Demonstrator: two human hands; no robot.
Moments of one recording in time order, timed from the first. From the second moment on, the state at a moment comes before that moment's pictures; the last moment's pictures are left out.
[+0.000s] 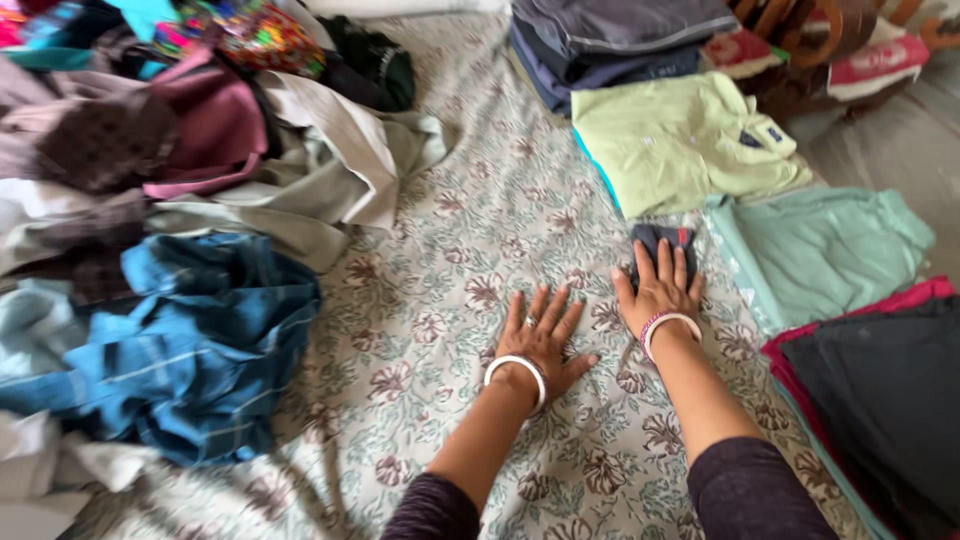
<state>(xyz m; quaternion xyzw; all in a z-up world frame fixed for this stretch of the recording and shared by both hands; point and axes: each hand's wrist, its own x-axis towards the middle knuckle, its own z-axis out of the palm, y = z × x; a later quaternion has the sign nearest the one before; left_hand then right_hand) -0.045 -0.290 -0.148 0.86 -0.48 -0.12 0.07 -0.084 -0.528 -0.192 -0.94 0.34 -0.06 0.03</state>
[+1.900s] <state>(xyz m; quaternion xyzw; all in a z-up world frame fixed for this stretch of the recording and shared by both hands) 0.097 0.356 -0.152 0.97 -0.20 0.13 0.01 0.175 0.098 0.011 -0.90 -0.41 -0.11 -0.10</state>
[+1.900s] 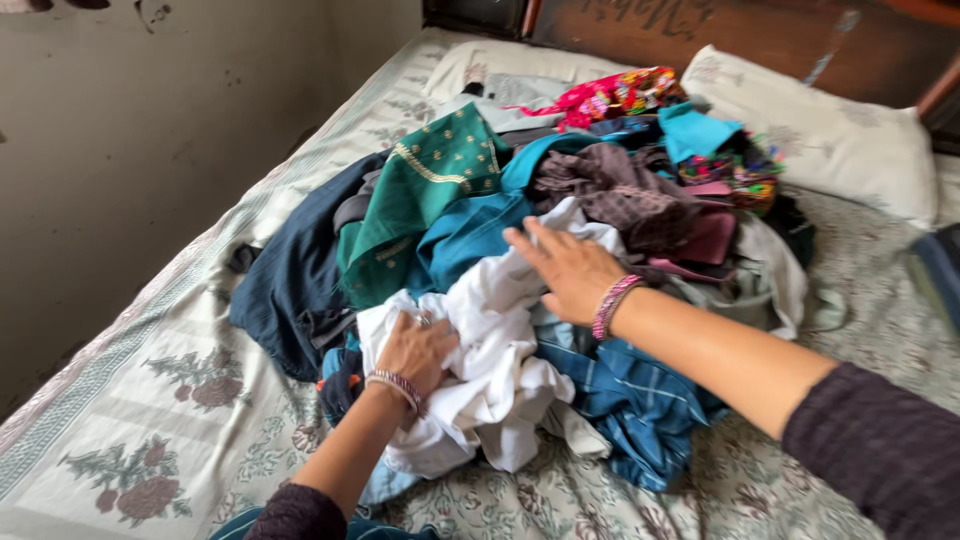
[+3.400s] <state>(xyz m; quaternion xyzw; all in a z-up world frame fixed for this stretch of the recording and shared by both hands) -0.010 0.141 0.092 0.79 -0.46 0.09 0.40 0.078 -0.050 0.050 -0.70 -0.25 -0.11 0.66</state>
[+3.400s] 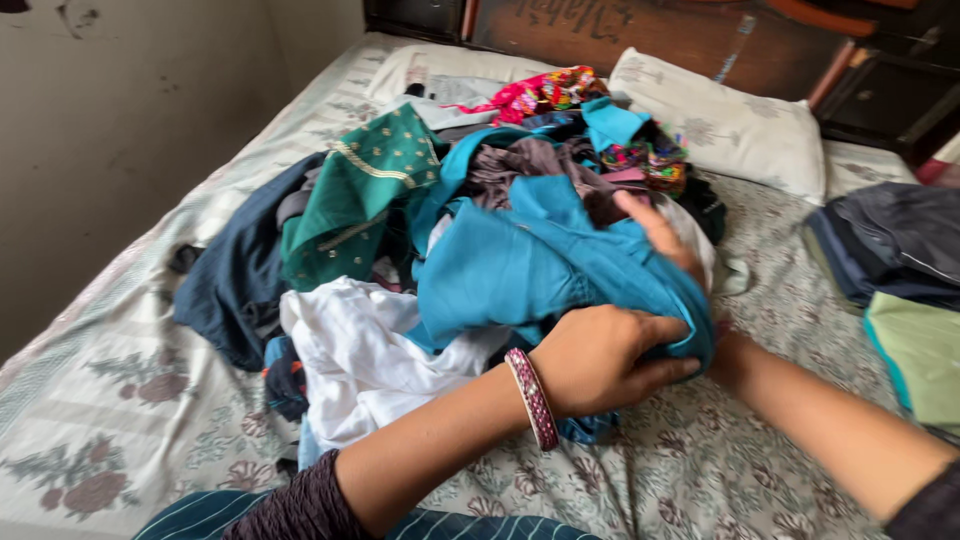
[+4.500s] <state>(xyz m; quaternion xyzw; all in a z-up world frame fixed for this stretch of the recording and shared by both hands) 0.334 0.314 -0.172 0.92 -0.14 0.30 -0.20 0.078 -0.275 -0.070 -0.91 0.22 -0.09 0.34</state>
